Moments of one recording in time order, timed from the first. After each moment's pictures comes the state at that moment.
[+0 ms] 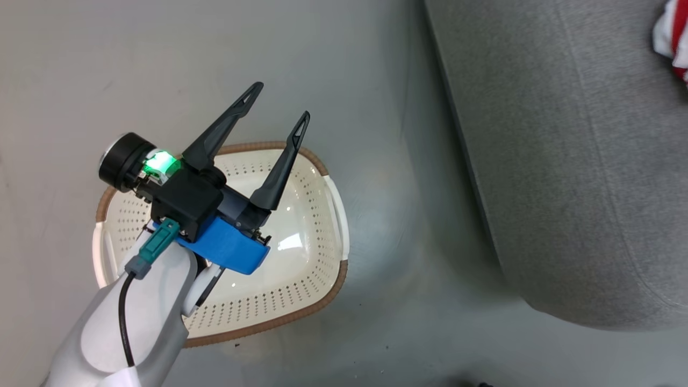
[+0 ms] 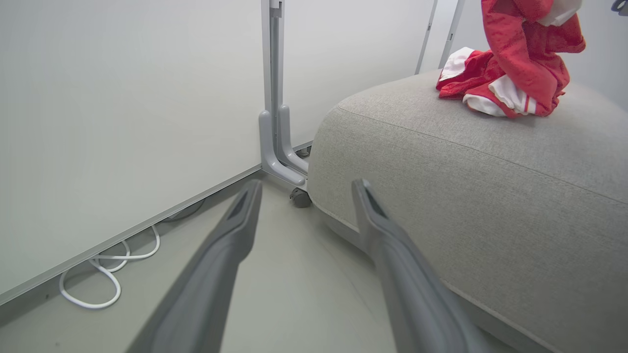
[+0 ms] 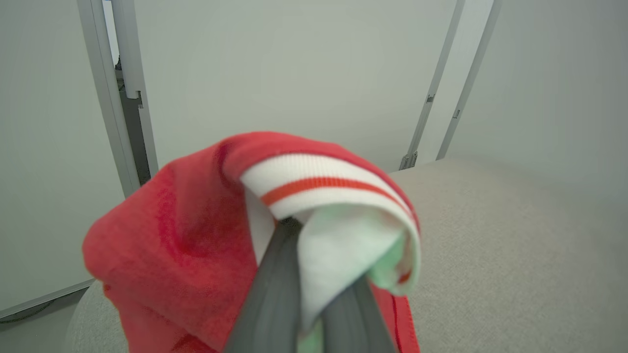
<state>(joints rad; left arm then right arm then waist) -0.58 0.36 -0.56 0.16 -0.29 -0.13 -0.26 -0.92 -0.35 -0.55 0.44 0.12 0.13 -0.05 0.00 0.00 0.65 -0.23</state>
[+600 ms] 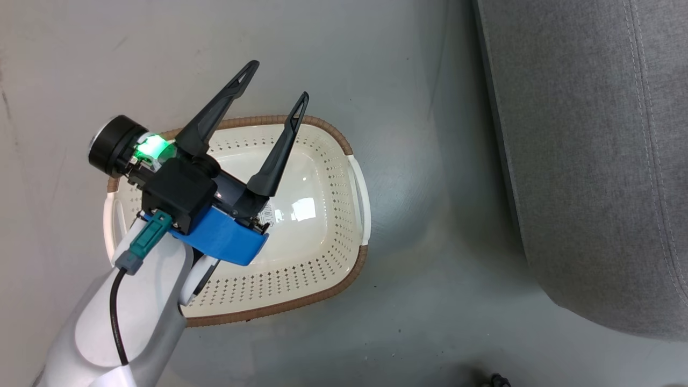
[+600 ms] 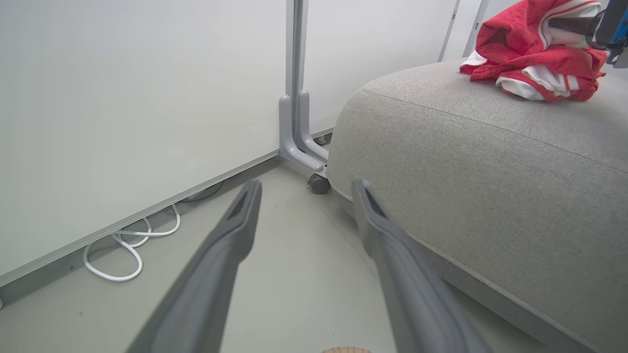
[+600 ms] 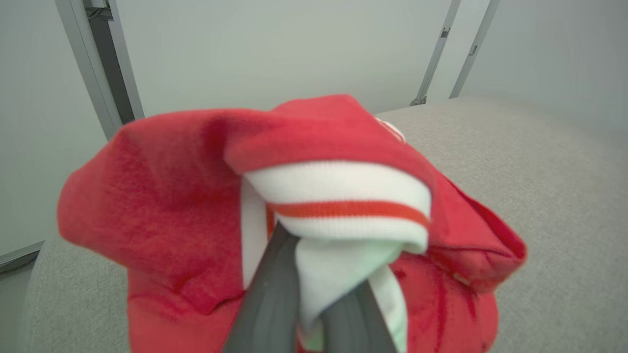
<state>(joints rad) -0.60 0.35 -0.53 0.13 -0.26 -0.13 -0.26 -0.96 -0.35 -0.61 0.68 0.07 0.13 -0.18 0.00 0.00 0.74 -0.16</state>
